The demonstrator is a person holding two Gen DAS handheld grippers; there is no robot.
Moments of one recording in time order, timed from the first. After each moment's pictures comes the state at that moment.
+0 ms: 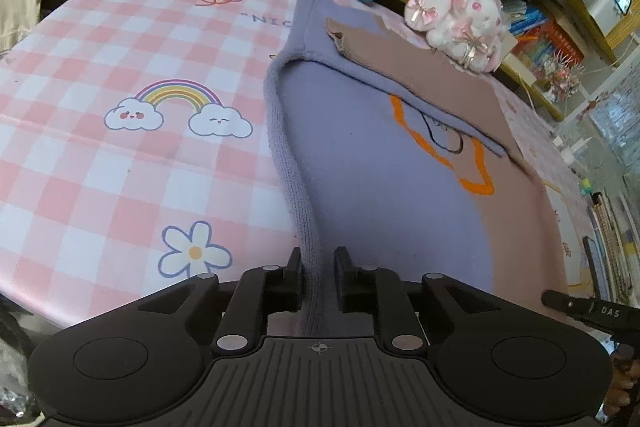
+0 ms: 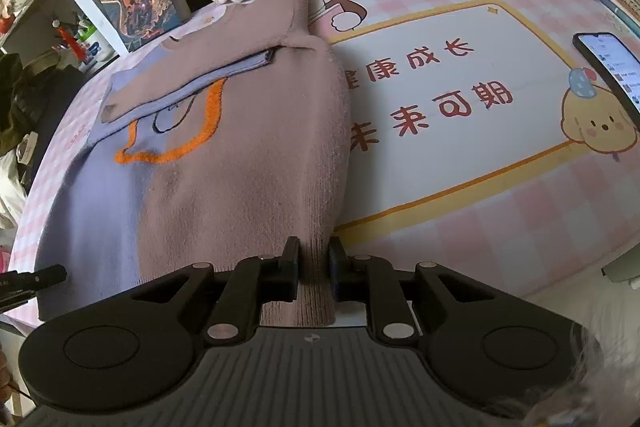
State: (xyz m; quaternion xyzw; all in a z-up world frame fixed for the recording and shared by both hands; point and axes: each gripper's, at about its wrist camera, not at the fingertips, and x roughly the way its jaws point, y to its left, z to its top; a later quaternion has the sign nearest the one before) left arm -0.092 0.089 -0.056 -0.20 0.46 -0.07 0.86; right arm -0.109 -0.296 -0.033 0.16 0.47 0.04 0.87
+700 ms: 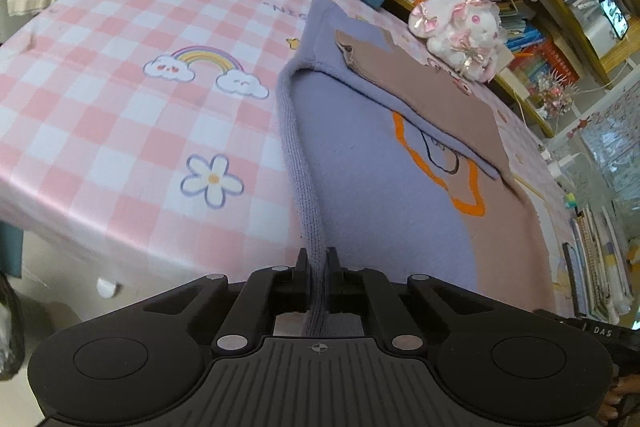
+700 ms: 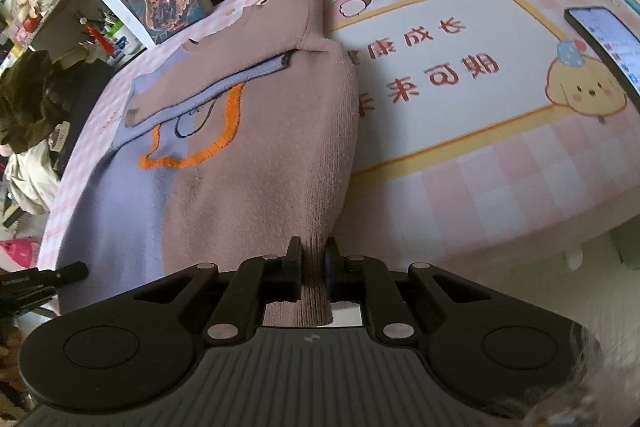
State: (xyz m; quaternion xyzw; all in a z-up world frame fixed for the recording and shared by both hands) left arm -0.147 0.091 -0.049 -0.25 0.45 -0.07 0.85; right arm -0.146 -0.322 -0.024 0.20 0.48 0.09 0.85
